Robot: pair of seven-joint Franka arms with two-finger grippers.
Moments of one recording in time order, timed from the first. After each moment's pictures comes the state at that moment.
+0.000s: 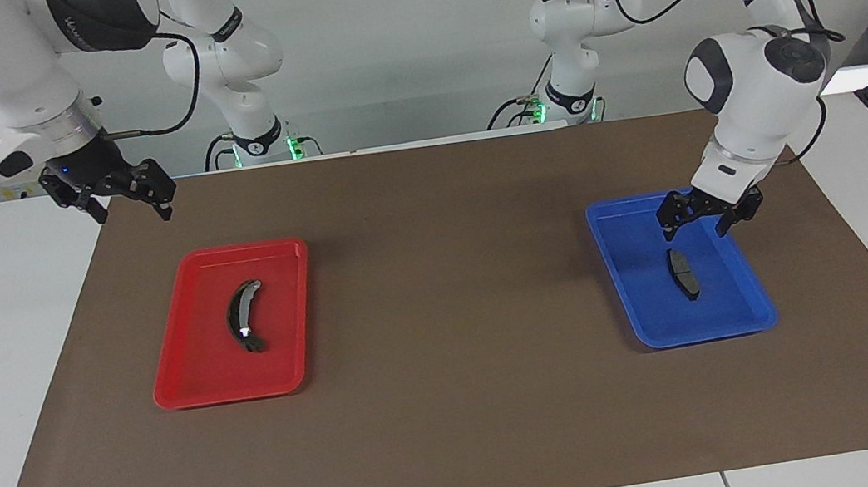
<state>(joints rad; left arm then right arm) -0.06 0.12 0.01 -1.98 -0.03 2.16 0.10 0.01 -0.03 -0.06 -1.64 -0.03 1.58 0.06</state>
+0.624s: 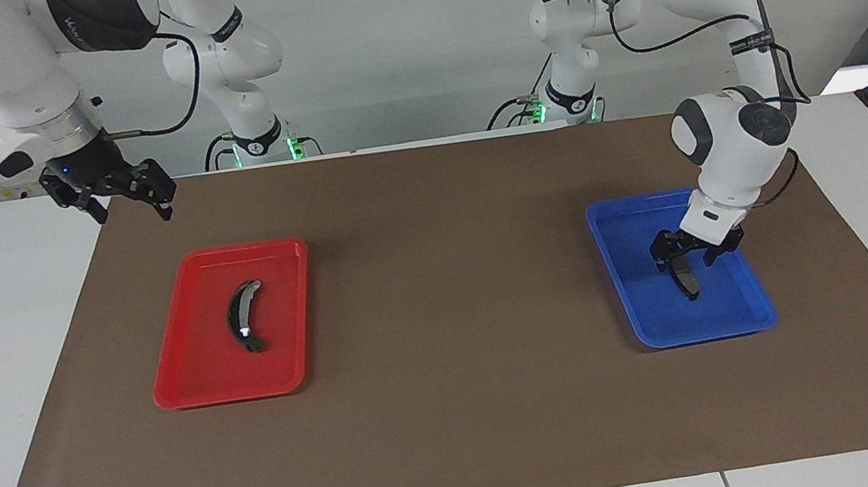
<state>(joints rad) -0.03 0.23 0.01 -2.09 -0.03 2.37 0.10 0.01 -0.03 -0.06 -1.64 -0.03 1.58 0.06</state>
